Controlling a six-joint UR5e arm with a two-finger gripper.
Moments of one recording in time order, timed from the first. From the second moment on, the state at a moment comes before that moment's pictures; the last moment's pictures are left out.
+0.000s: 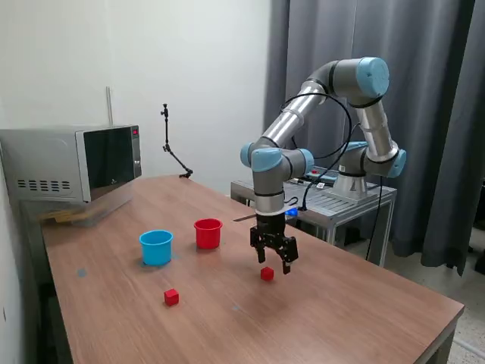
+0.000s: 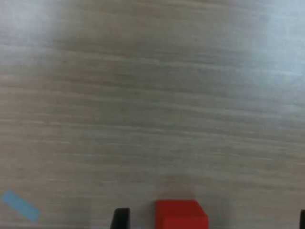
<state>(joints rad) 0.02 -0.80 1.47 -2.18 -1.46 -3.14</state>
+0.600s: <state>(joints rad) 0.02 -0.78 1.47 -2.20 -1.46 -3.15</state>
